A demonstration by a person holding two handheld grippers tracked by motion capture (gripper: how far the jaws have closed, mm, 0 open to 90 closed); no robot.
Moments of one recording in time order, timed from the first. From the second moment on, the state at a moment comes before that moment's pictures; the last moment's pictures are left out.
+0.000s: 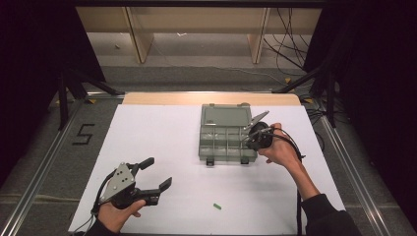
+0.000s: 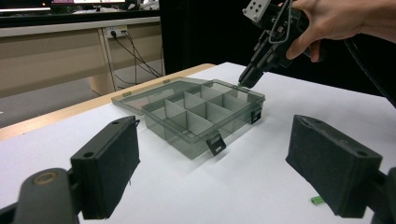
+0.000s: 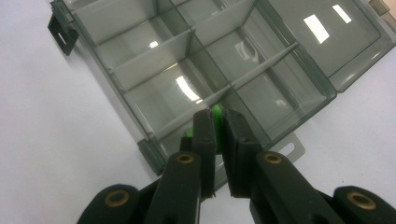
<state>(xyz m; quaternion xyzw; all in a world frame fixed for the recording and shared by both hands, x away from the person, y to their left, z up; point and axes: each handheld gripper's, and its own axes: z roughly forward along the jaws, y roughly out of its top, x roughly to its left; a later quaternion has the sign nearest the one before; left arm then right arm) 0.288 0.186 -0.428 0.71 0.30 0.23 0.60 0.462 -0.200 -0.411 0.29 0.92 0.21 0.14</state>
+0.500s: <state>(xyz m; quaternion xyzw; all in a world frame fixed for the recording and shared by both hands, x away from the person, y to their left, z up) 0.288 0.187 -0.428 0.71 0.30 0.23 0.60 0.468 -0.200 -0.421 0.31 0.92 0.21 0.15</state>
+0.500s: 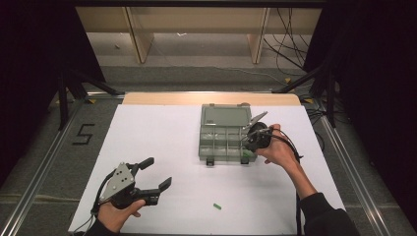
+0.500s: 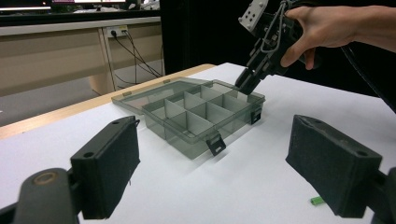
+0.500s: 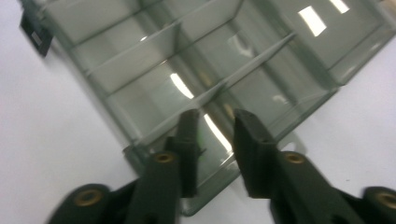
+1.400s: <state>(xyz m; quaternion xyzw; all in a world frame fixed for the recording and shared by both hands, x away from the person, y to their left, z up) 0.288 0.188 -0.428 0.70 0.31 0.23 0.60 0.419 -0.171 -0.395 0.27 0.91 0.28 0.17</state>
